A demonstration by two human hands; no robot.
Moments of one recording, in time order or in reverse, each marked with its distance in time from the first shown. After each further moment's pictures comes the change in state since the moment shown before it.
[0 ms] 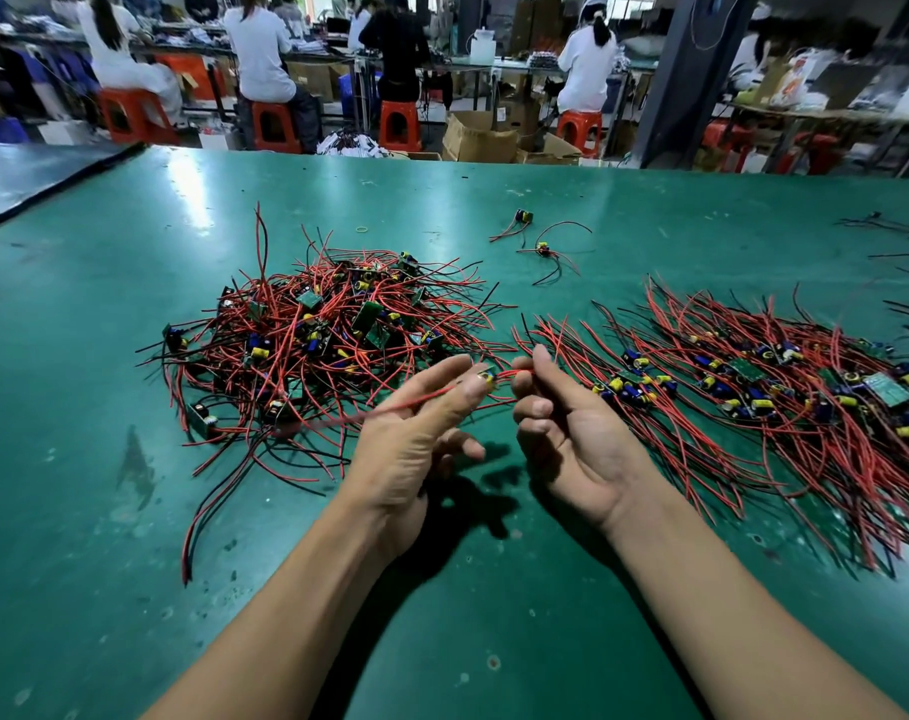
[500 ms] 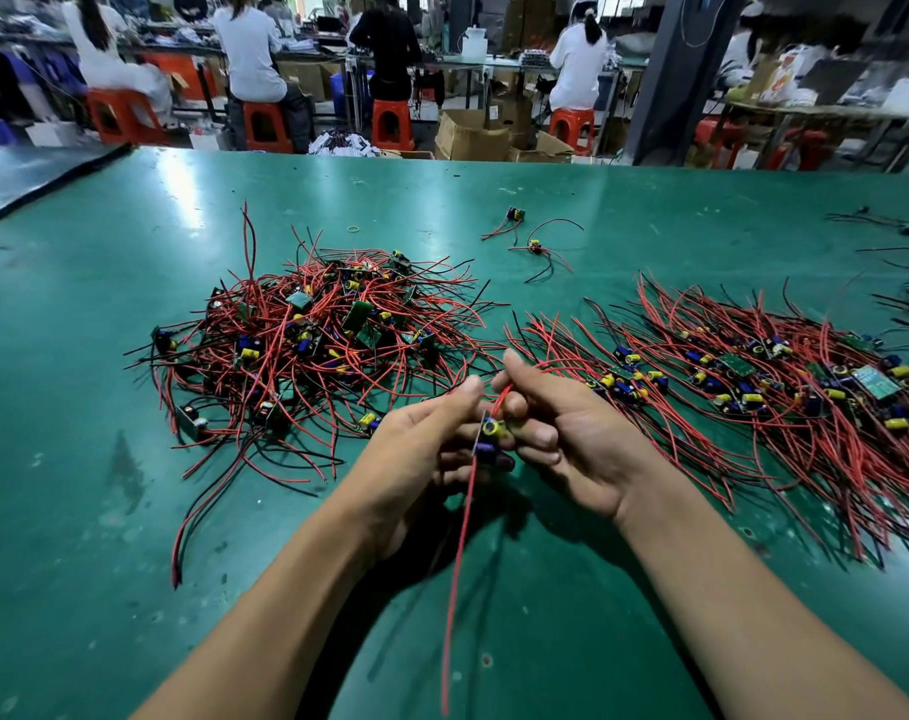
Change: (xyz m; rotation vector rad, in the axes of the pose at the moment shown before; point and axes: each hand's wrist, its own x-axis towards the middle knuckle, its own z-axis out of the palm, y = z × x) left_hand 0.003 -0.003 0.000 0.131 -0.214 -0.144; right_hand -0.007 -0.010 -0.004 -0.367 -0.112 -0.005
